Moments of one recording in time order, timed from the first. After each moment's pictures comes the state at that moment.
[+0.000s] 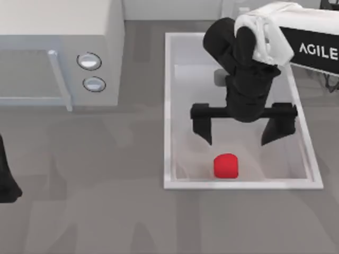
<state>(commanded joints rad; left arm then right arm) 0.00 0.00 0.00 0.00 0.00 0.00 0.54 2.16 1.67 -1.09 0.00 0.55</state>
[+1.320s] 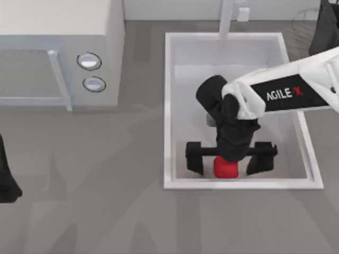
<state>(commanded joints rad) 0.00 0.00 0.00 0.00 0.00 0.00 0.54 2.44 1.48 -0.62 0.01 0.56</state>
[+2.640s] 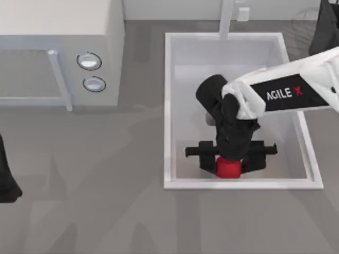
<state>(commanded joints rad) 0.00 0.00 0.00 0.00 0.00 0.00 0.53 2.37 1.50 -0.66 0.03 0.55</state>
